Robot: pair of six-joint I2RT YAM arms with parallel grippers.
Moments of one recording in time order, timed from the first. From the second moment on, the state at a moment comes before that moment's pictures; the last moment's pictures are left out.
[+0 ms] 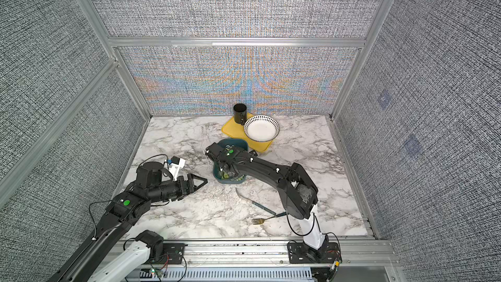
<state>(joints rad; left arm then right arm) -0.43 0.74 0.70 -0.63 0.56 -0.79 0.93 2.01 1.69 -0.96 0.41 1.89</state>
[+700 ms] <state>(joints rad) -0.43 0.76 0.70 -0.61 0.56 -0.80 0.89 2.04 1.64 -0.81 0.44 1.87</state>
